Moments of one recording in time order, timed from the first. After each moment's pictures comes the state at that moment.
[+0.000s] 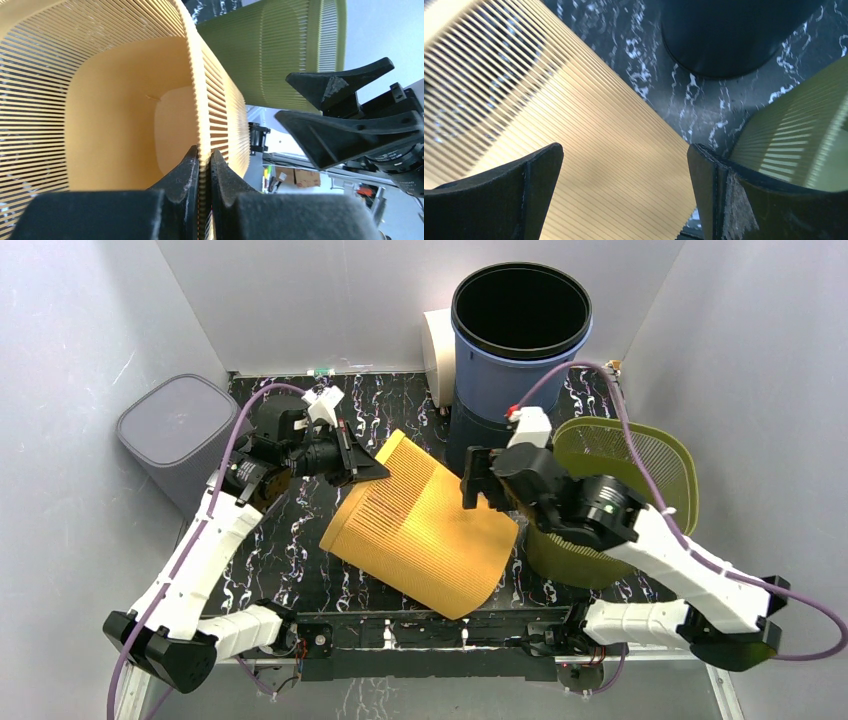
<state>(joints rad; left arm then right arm) -0.43 1.13 1.28 -0.75 0.55 -0.74 1.01 1.05 1.39 -0.97 0.55 0.65</state>
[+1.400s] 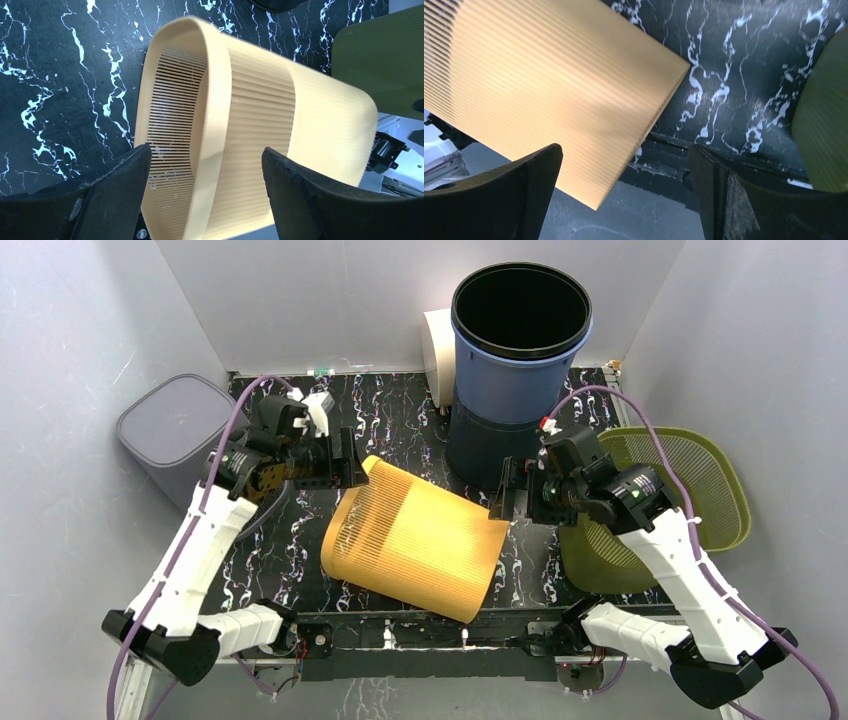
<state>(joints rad) -0.43 1.19 1.42 -1.09 0.19 -0.40 0.56 1.03 1.36 -1.22 -0.09 0.58</state>
